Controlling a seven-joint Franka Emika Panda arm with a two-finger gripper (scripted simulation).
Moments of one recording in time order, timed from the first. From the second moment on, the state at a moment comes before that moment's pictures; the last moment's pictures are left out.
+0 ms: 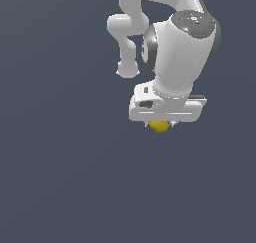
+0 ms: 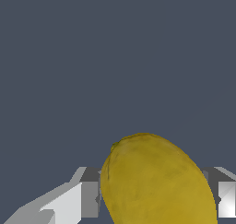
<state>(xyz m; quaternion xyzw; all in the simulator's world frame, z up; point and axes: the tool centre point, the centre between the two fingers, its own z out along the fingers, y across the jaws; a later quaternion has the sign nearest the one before) 0.059 0.103 0.251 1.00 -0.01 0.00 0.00</state>
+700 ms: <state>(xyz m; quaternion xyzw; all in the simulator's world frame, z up) 0.054 0.122 0.365 1.00 -0.01 0.00 0.00</state>
